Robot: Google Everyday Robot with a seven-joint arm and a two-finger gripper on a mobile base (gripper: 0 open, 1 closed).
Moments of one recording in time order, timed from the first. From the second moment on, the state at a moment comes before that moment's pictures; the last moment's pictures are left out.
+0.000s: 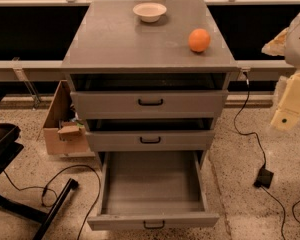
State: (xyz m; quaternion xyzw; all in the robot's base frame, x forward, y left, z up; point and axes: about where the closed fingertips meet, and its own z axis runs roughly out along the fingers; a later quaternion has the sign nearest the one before) arm 0.438 -0.217 0.976 -0.60 0.78 -0.03 0.16
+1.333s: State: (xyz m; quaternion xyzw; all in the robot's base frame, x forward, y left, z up) arm 0.553 -0.235 0.922 -0.53 0.80 0.00 0.28
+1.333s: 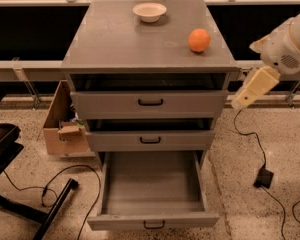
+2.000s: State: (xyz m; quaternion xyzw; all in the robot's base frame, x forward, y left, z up) arm 0.673 -0.239 0.919 -0.47 0.78 0.04 0.40
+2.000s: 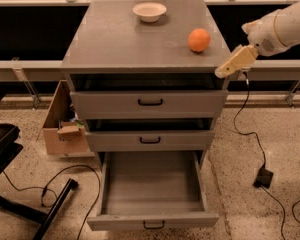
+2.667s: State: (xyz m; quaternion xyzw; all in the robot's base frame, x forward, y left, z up) arm 0.761 -0.245 0.916 -0.41 0.75 0.08 0.51
